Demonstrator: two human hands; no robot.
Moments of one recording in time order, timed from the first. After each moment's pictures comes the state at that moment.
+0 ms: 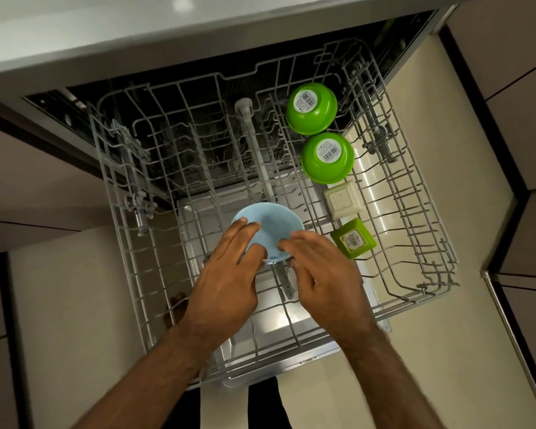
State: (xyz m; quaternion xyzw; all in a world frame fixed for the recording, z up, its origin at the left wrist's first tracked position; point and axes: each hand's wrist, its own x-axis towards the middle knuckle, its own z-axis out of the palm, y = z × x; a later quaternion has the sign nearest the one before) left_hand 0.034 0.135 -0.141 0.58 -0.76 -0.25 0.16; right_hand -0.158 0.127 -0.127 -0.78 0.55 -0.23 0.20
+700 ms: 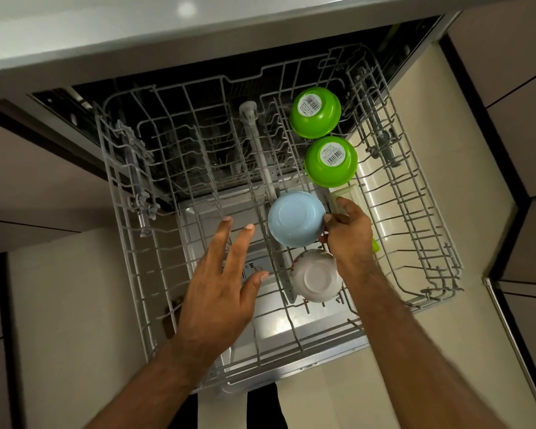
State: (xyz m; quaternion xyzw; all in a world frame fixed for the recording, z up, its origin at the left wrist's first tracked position) left_hand 0.044 0.150 -0.130 0.65 -0.68 -0.28 0.18; right_hand -0.173 0.048 -0.179 -0.23 0.77 -0.35 0.47
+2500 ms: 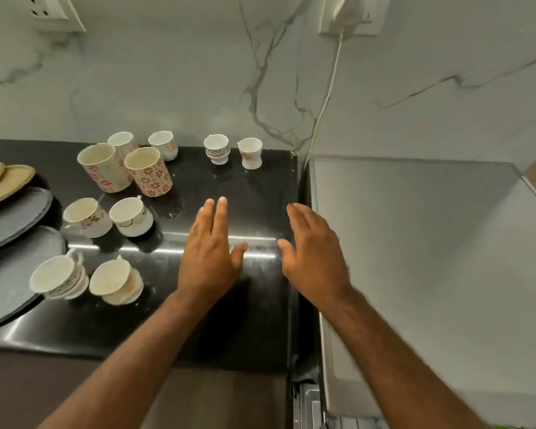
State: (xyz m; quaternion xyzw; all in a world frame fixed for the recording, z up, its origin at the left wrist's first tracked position) left_hand 0.479 -0.124 0.129 0.79 -0.56 -0.03 0.25; right_hand 0.296 -0.190 0.156 -0.84 0.46 -0.24 0.14
